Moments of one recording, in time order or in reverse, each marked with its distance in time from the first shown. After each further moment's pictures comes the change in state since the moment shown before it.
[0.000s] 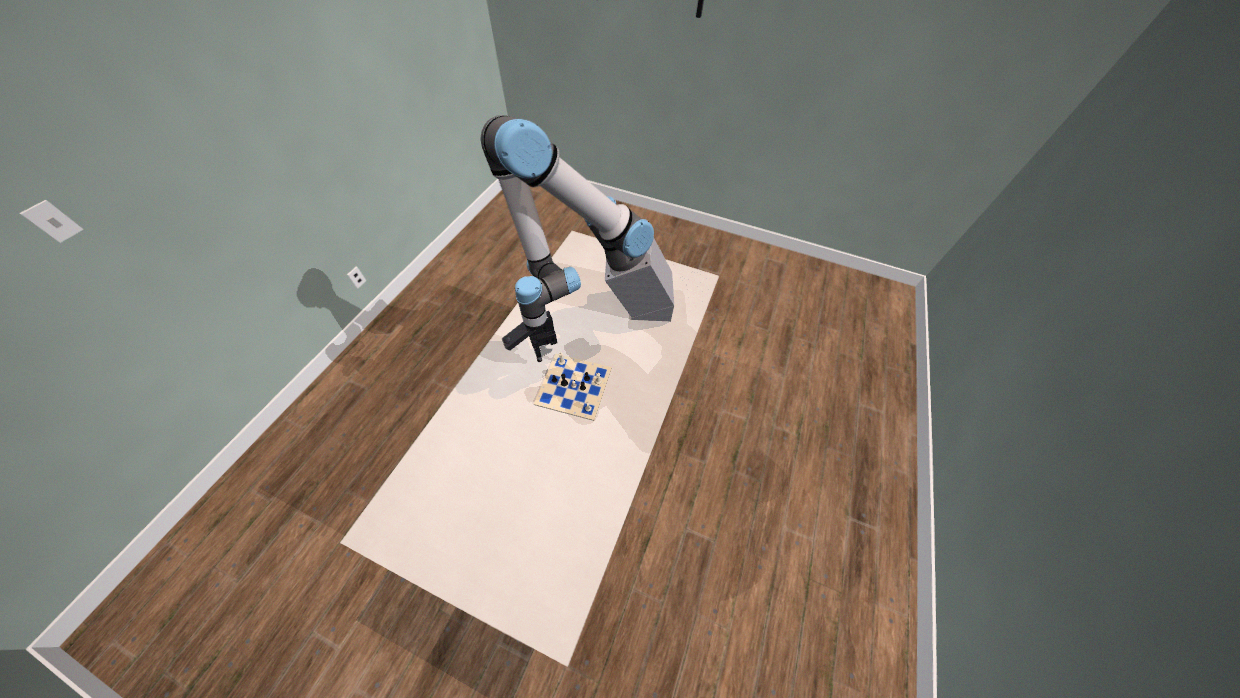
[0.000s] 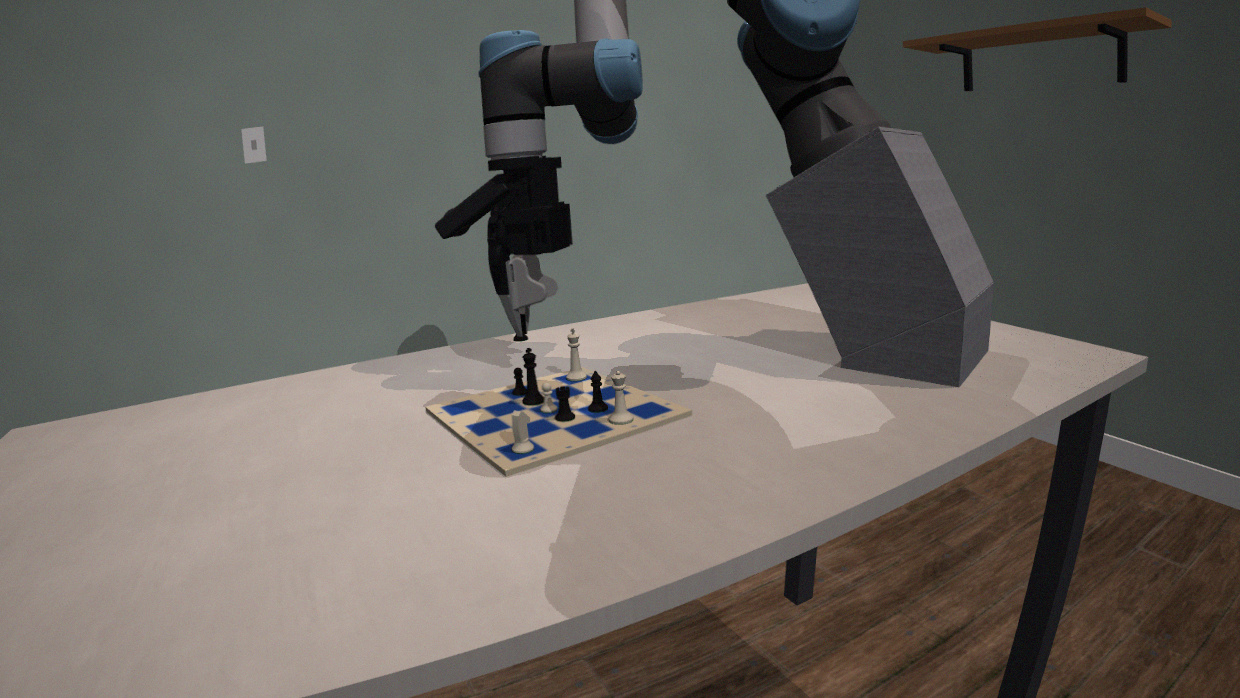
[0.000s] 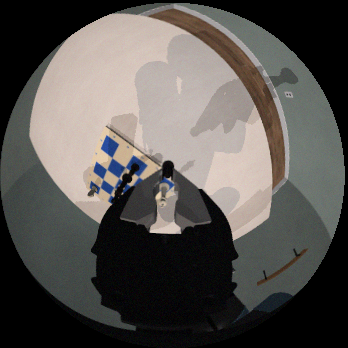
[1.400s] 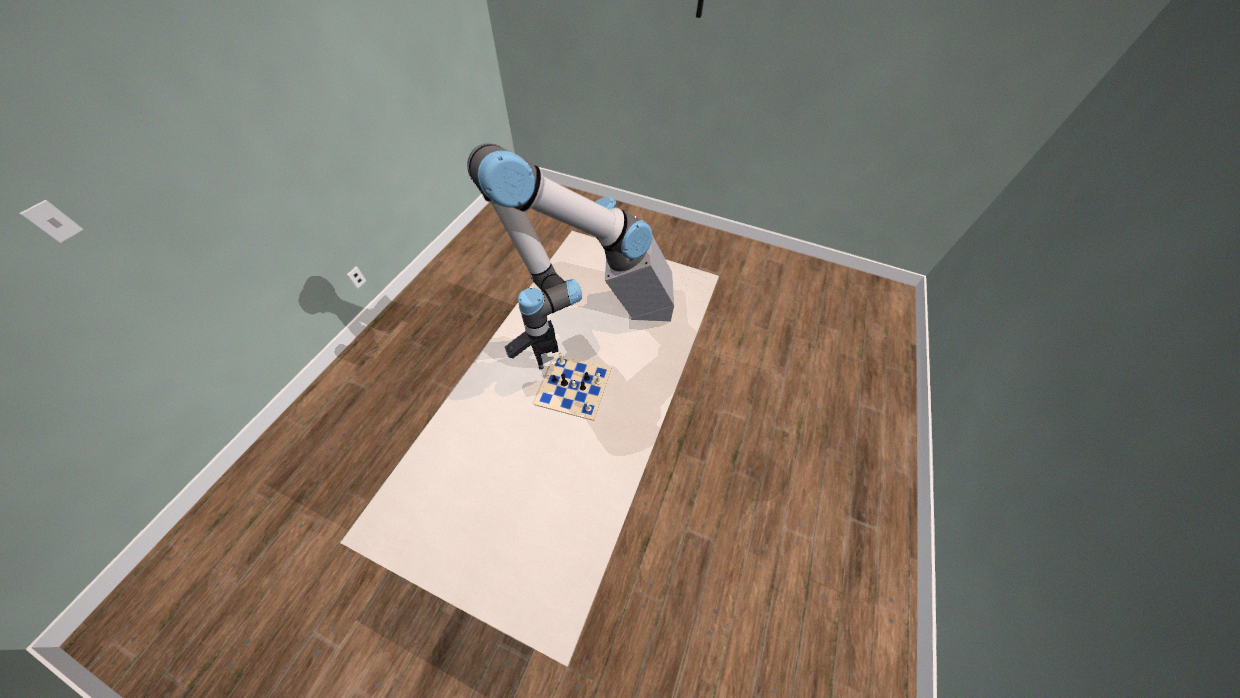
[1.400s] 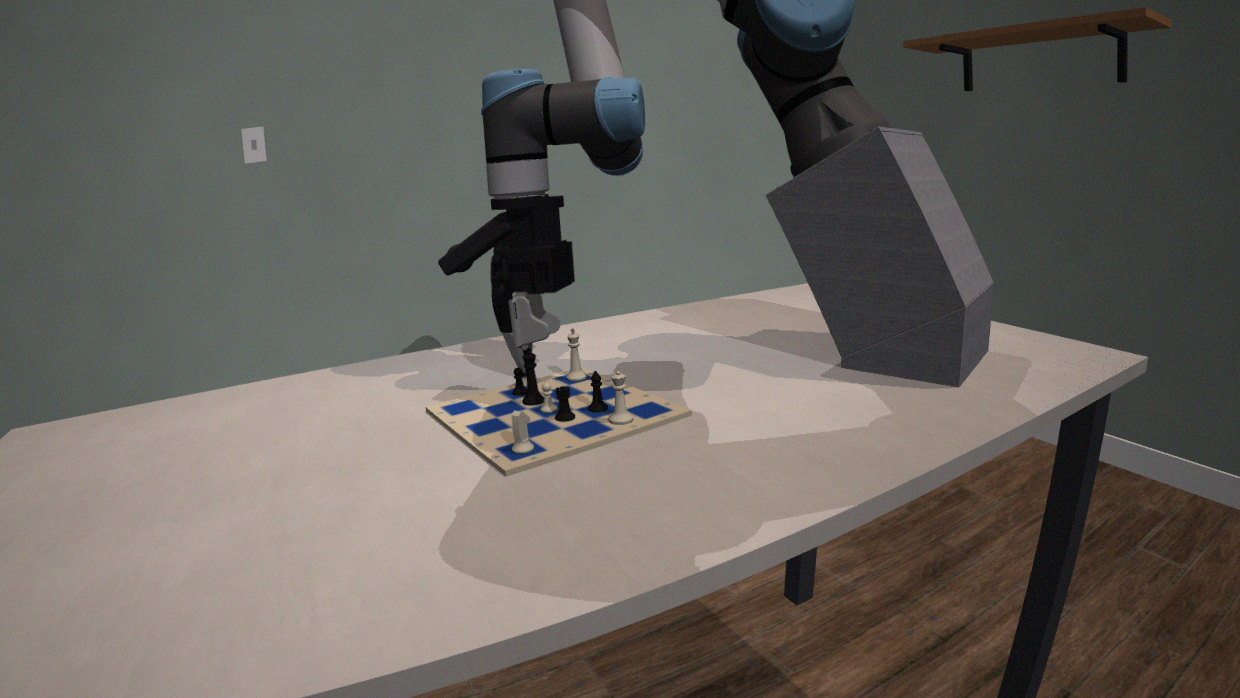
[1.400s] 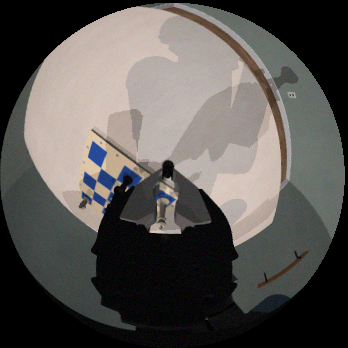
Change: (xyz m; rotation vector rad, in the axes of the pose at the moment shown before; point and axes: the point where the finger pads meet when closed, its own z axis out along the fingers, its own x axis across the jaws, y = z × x) arm 0.000 -0.001 0.048 0.003 -0.001 0.000
